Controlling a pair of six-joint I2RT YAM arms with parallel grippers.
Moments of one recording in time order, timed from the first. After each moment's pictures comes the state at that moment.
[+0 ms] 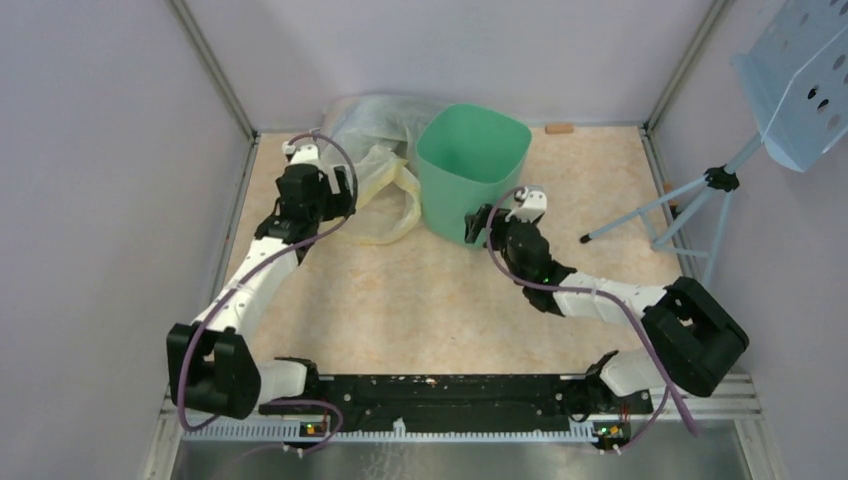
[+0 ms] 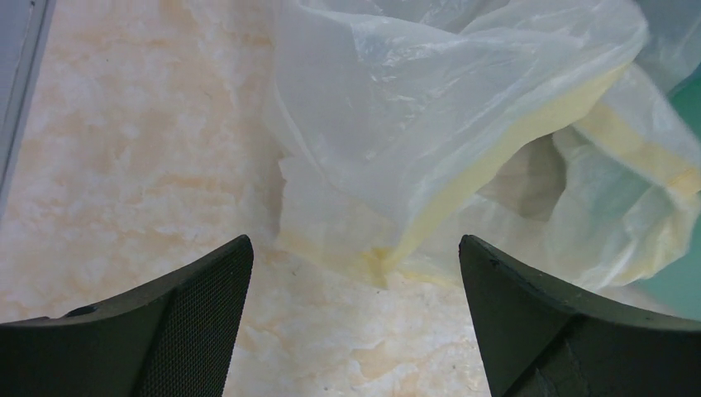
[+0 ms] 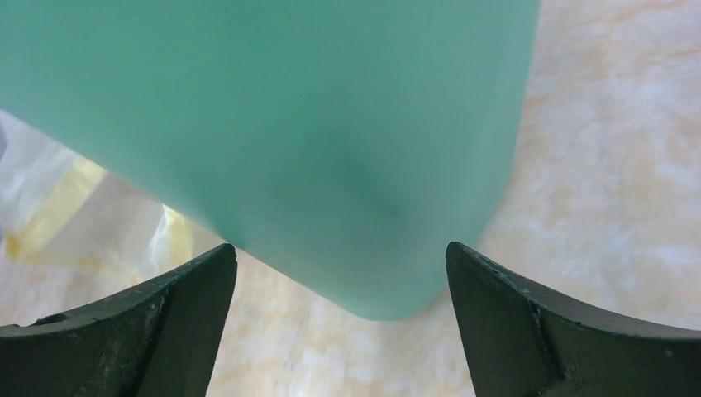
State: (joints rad) left arm -0.18 1.24 0.96 -0.23 -0.19 -0.27; right arm 0.76 1.36 0.57 0.60 0.49 0.48
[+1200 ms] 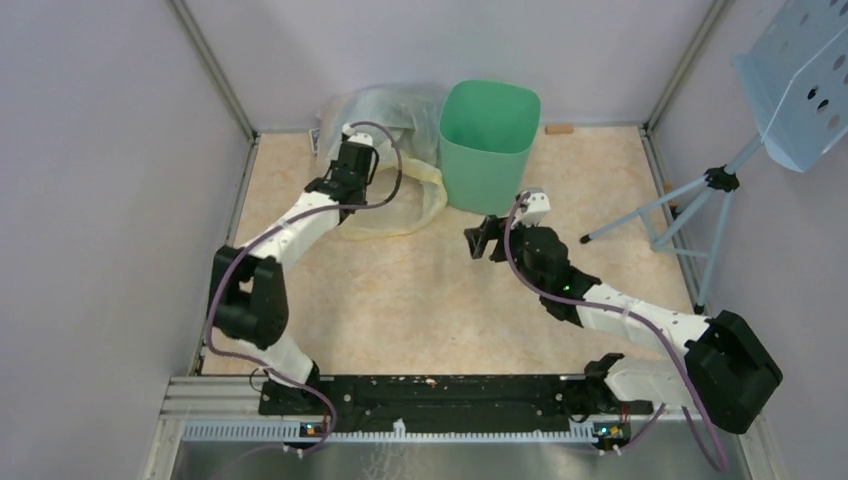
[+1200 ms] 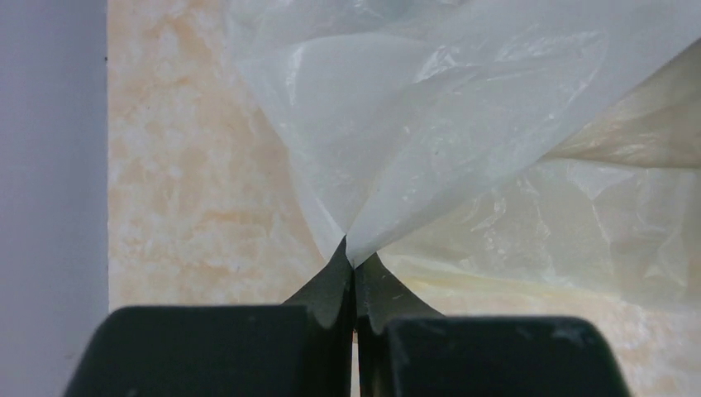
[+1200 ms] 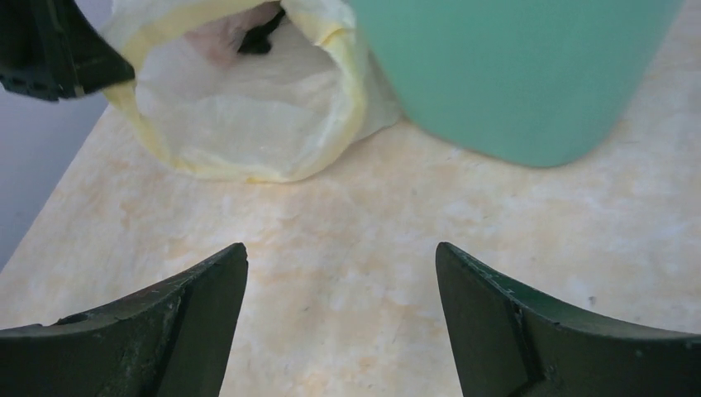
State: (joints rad) left arm -0.34 1.71 1.30 -0.35 -0.48 -0.03; right arm 0.71 1.16 0.56 0.41 0.28 0.44
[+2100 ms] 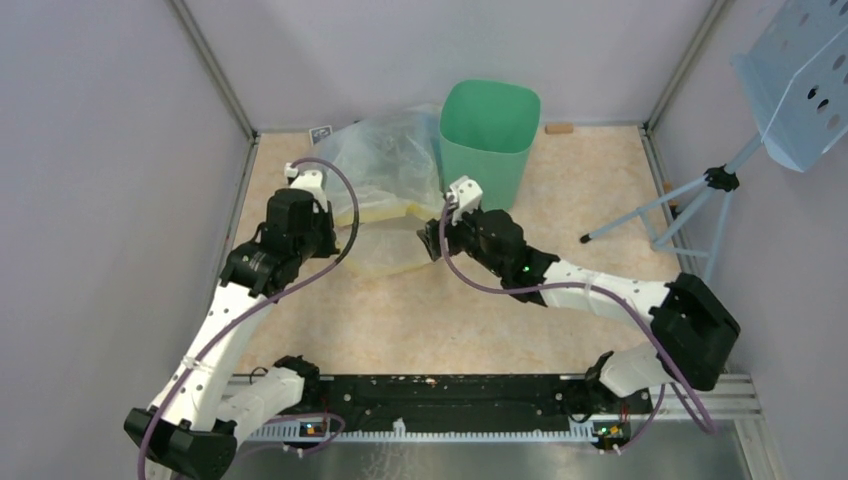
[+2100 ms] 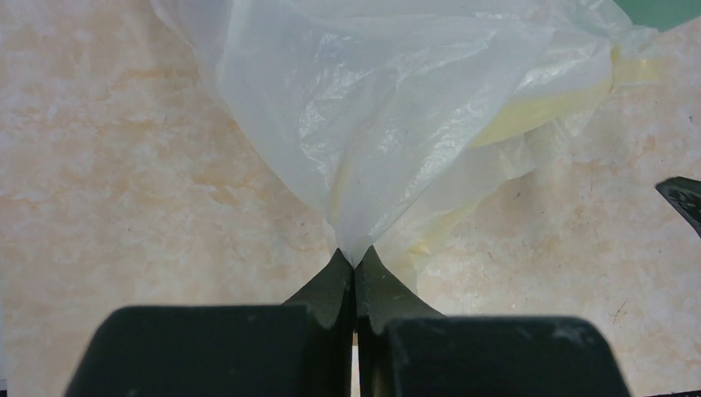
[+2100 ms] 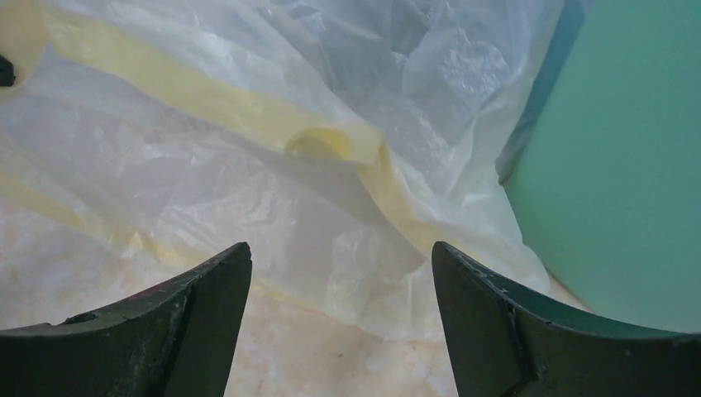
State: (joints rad) left arm -0.34 0.95 1.06 -0.75 -0.15 -0.26; right arm 0.90 1.36 0.80 0.40 0.18 0.12
